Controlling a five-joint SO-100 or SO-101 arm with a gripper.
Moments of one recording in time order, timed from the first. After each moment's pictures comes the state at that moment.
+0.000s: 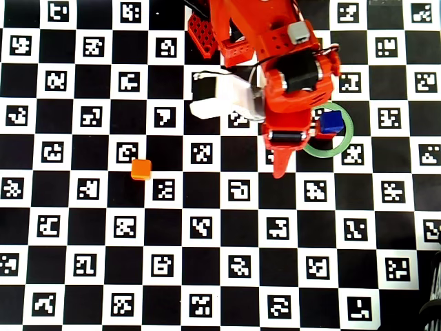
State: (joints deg) arm -9.3 107.1 90.3 98.8 10.8
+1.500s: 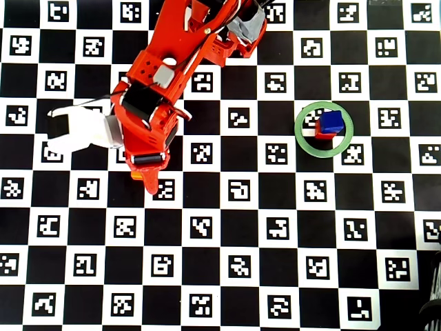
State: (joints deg) arm 33.6 86.4 90.6 79.4 -41.2
